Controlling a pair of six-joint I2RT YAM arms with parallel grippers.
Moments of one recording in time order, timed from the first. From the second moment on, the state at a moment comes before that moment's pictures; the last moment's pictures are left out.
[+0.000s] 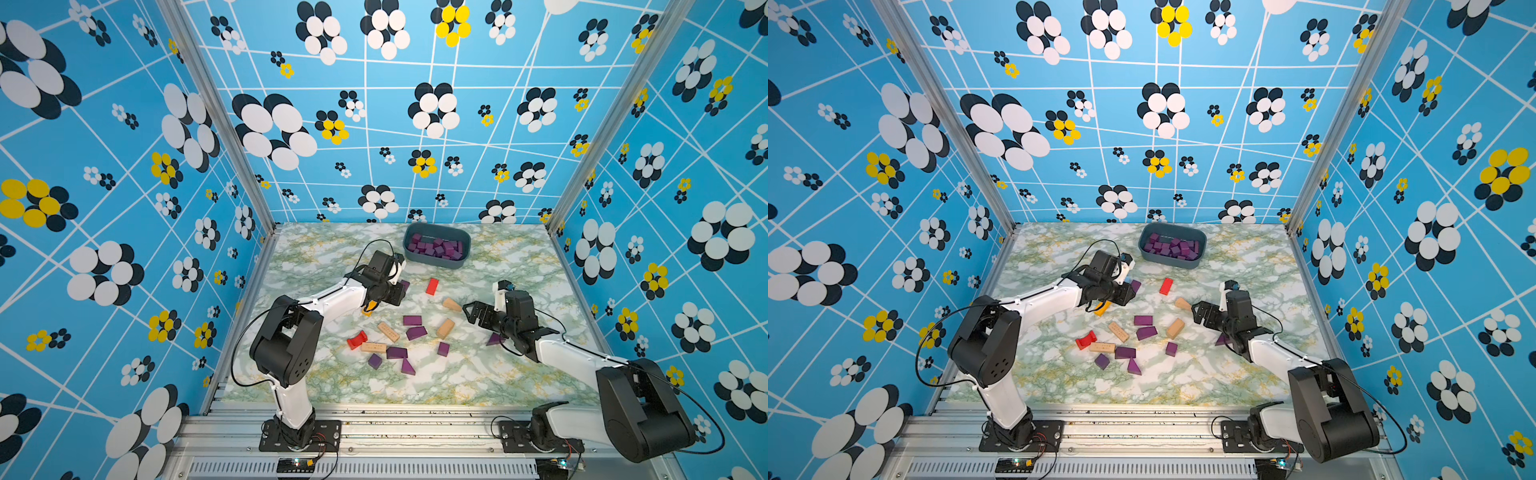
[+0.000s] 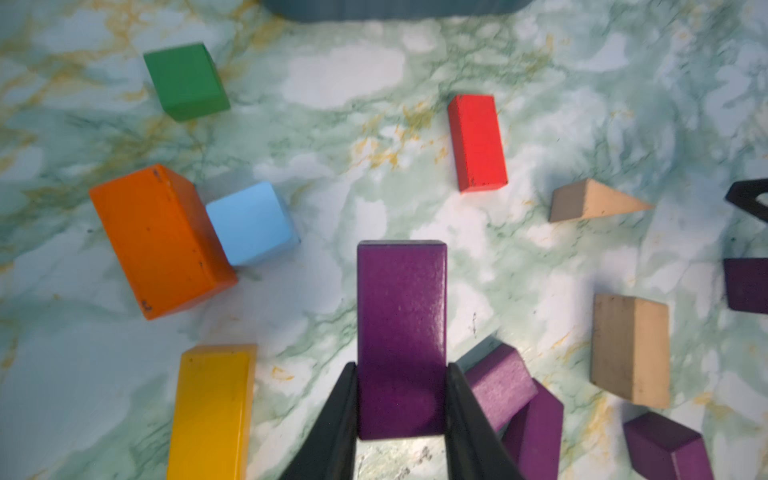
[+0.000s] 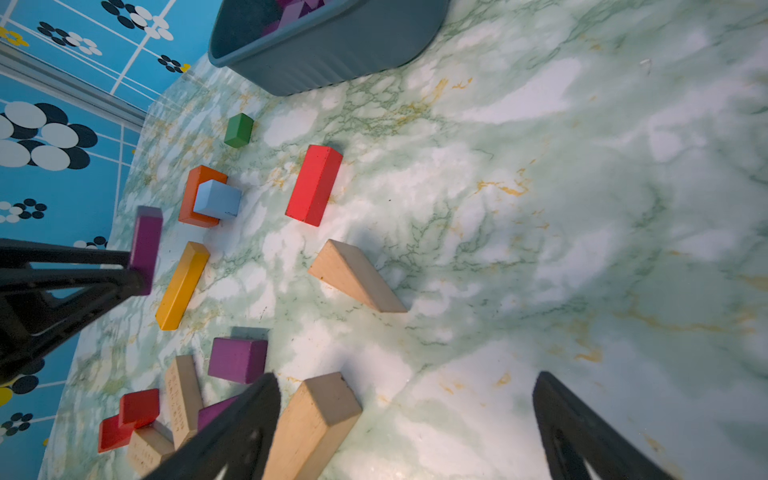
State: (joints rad) left arm -0.52 1.80 1.23 -0.30 0.20 -0.15; right arm 0.24 1.32 0.47 0.16 -0.20 0.51
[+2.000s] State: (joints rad) left arm -0.49 2.01 1.51 -0.12 0.16 -0.18; right arm 0.23 1.36 0.47 0.15 -0.19 0.51
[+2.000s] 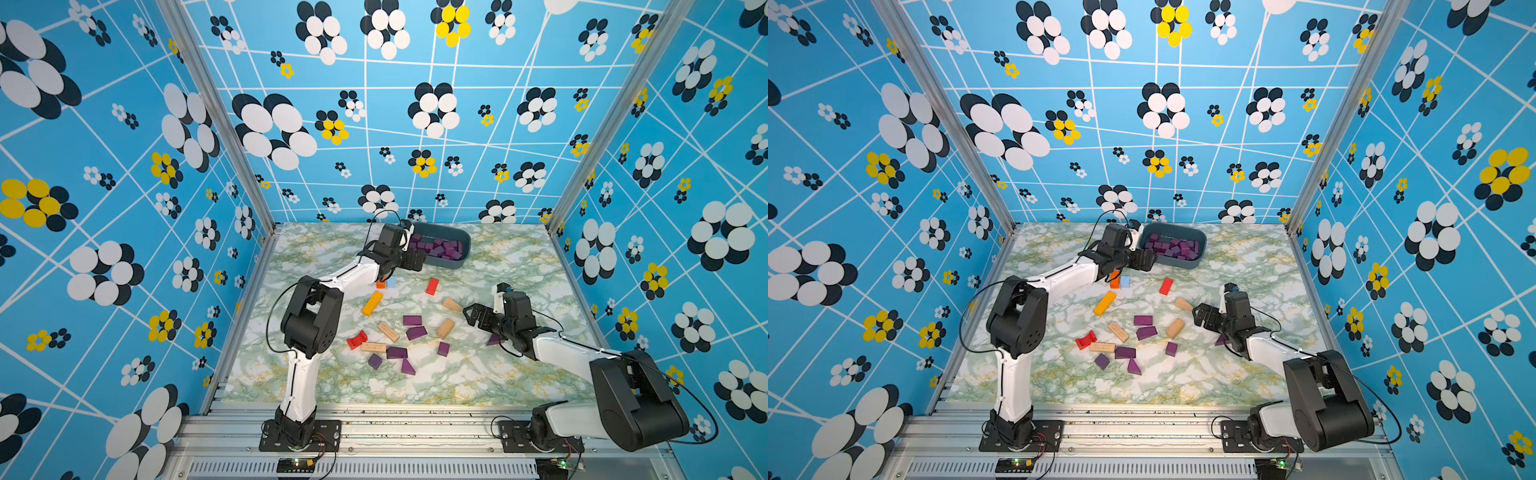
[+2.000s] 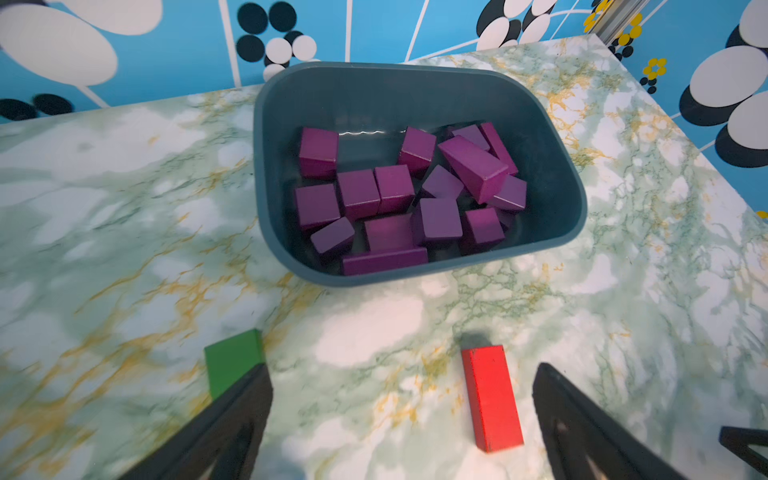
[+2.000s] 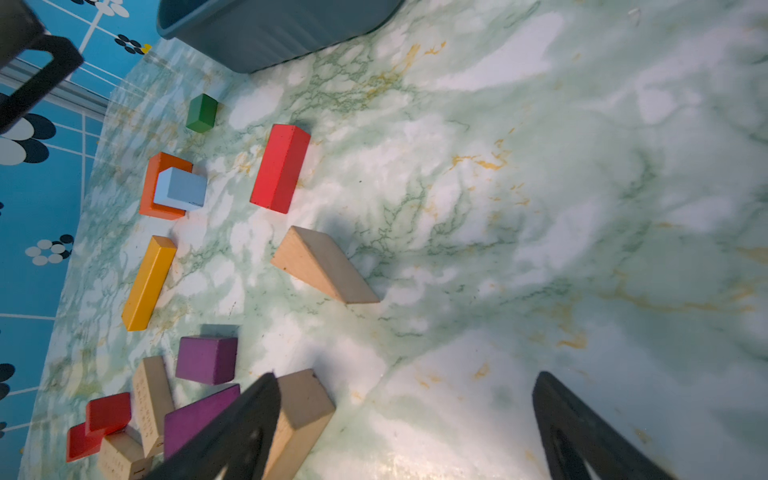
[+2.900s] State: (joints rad) left arm -0.60 1.25 0.53 0.34 0.20 -0.06; right arm 0.42 1.22 0.65 -0.40 0.20 0.45
